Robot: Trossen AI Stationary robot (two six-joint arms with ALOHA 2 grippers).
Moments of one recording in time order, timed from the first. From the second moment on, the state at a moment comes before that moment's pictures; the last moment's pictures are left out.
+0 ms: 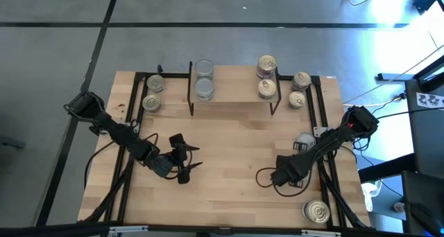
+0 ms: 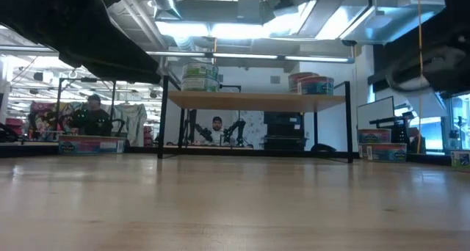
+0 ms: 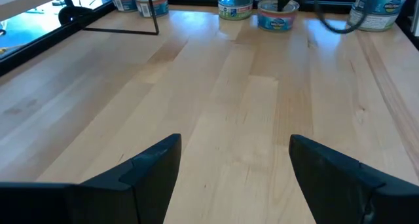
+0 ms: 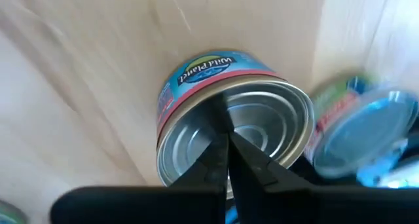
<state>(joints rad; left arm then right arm) -0.58 1.43 0.50 0.36 -0.80 -0.42 0.60 1.66 0.98 -1.22 -0.04 0.80</state>
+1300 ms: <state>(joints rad) -0.58 1.43 0.50 0.36 -0.80 -0.42 0.42 1.77 1.06 -0.37 0.24 0.39</state>
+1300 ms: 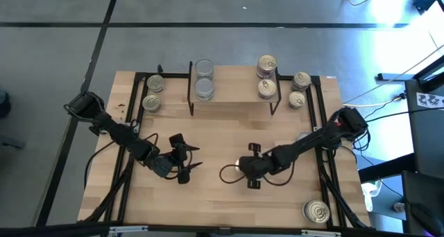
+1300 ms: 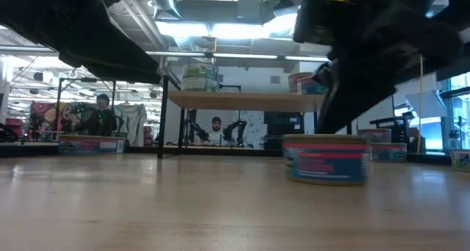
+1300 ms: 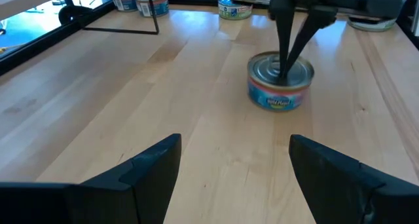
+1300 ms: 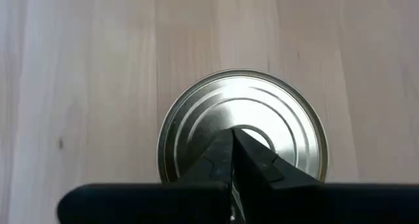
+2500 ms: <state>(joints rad) -0.45 1.43 0.50 0.36 -0.80 -0.31 0.48 1.54 0.43 0.71 0.31 0.30</state>
